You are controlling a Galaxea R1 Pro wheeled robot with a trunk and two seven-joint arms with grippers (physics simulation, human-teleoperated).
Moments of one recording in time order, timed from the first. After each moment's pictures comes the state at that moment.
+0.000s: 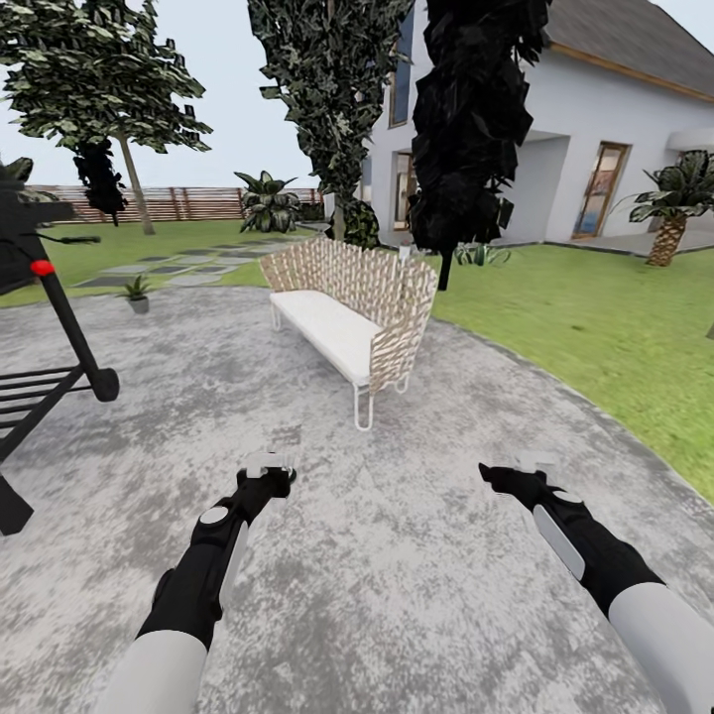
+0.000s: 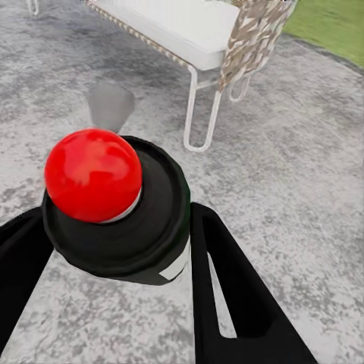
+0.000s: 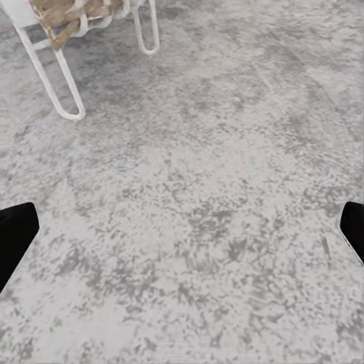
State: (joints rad) left arm -0.57 -0.16 0.17 -1.01 -0.19 0.20 -0.23; right arm -0.73 -0.28 0.29 -0.75 -0.49 0.21 -0.03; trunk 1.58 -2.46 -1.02
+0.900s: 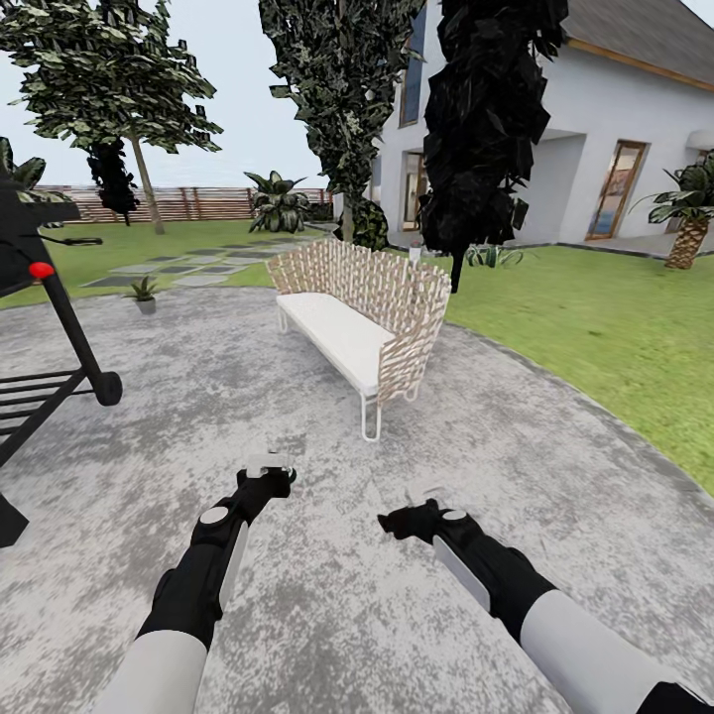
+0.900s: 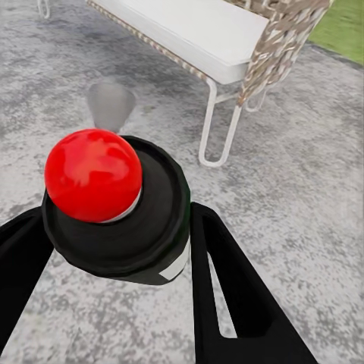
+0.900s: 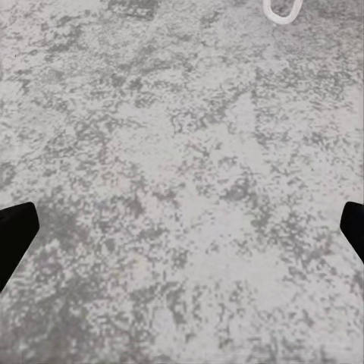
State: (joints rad) left arm -0.57 -0.16 0.17 -1.01 -0.19 0.20 -0.22; right arm -0.73 -0.06 0.67 -0.76 -0.49 0.38 -0.03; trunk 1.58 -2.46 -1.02
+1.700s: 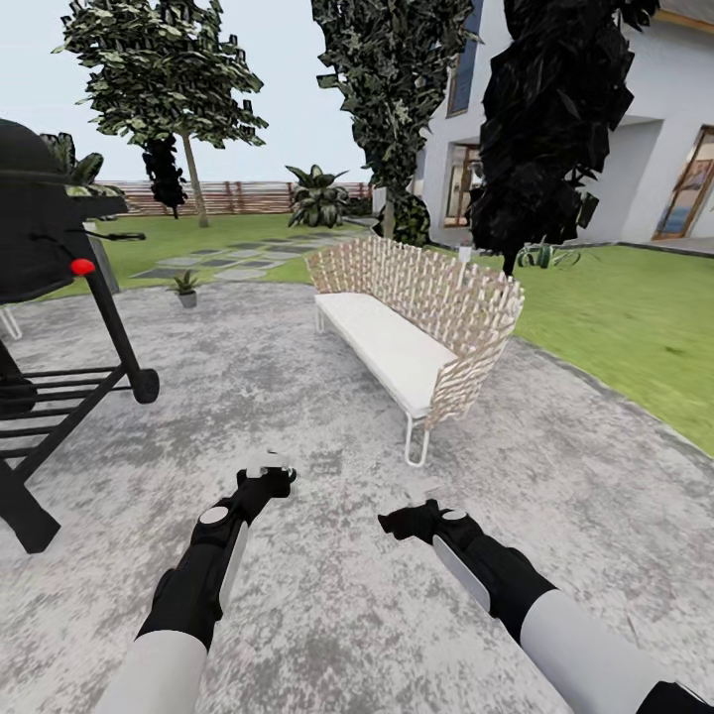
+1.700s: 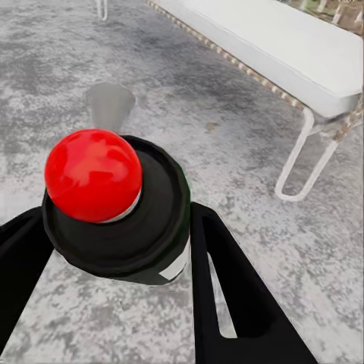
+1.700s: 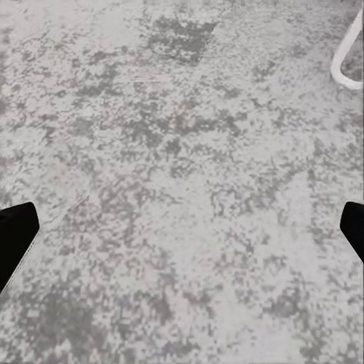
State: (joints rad) left arm -0.57 -0.16 0.17 -1.01 -0.18 0.20 -0.22; right arm -0.73 -0.06 0.67 -0.76 -0.49 0.38 -0.03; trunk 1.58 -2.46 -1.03
